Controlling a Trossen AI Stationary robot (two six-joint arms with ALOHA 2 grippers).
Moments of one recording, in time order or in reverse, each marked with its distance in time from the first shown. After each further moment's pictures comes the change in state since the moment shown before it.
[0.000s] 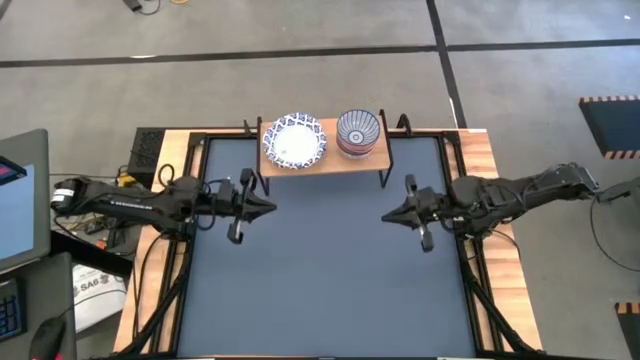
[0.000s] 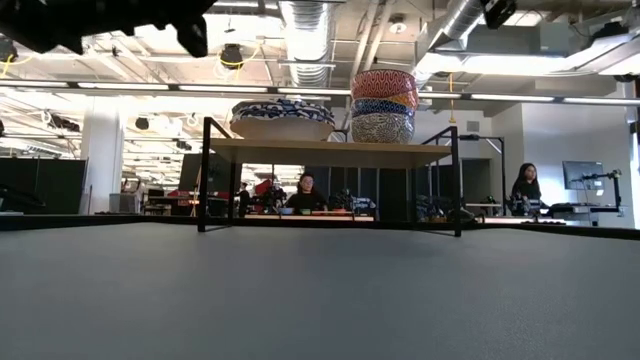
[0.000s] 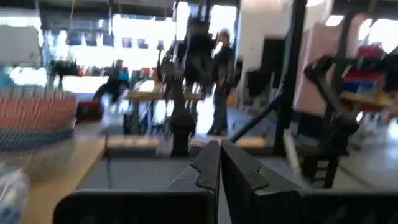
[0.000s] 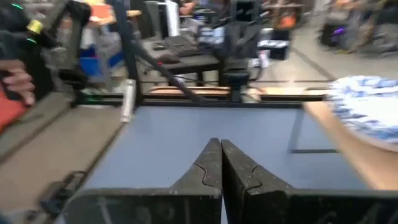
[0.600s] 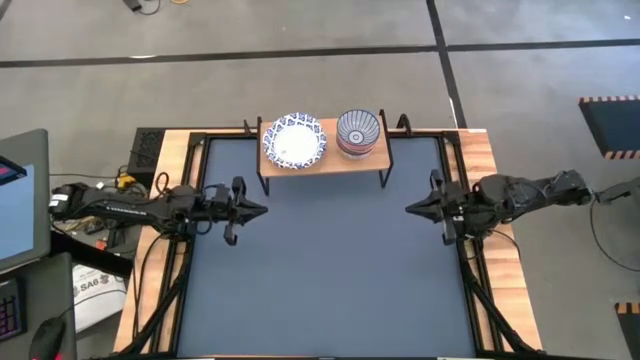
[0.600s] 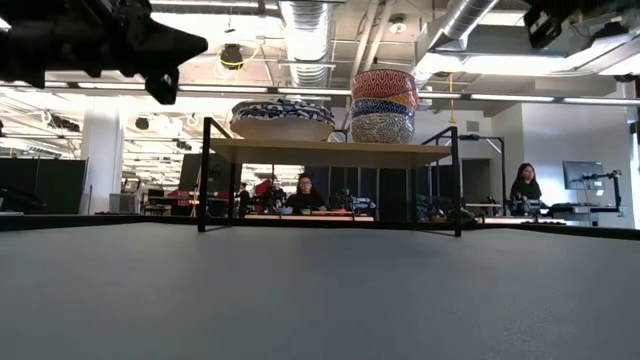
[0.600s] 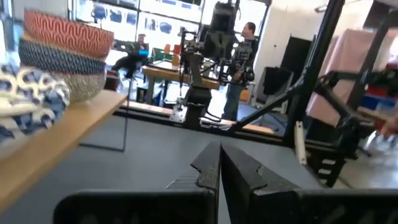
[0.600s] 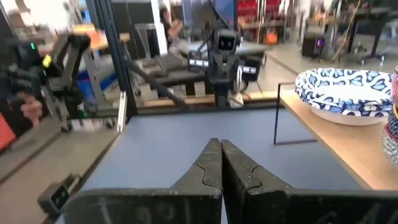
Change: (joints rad) left arm -0.010 -0.161 -0.211 -0.020 -0.104 -0.129; right arm 0.020 -0.347 -0.166 -0.115 0.078 0.037
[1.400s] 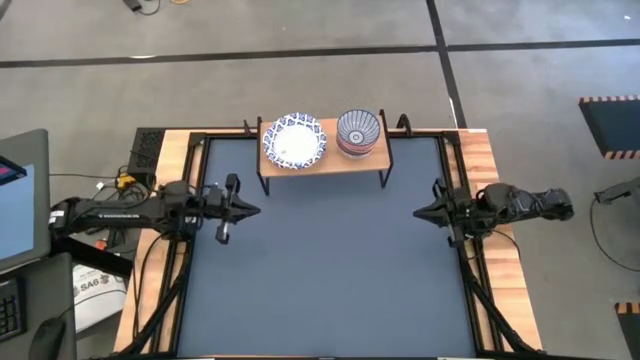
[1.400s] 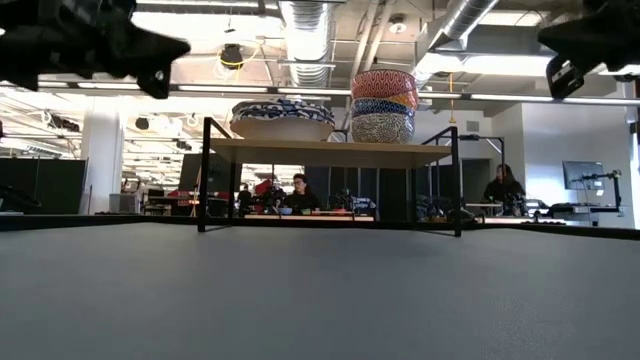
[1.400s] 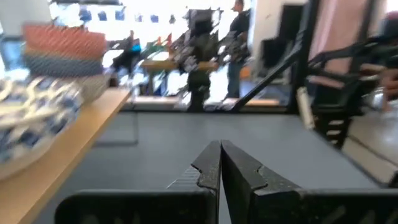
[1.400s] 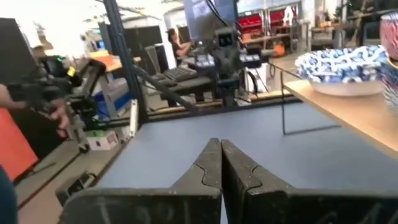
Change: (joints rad) left arm 0.115 -0.227 -0.002 -0.283 0.165 0.151; right arm -0.052 -0.401 -0.273 -0.032 -0.070 0.072
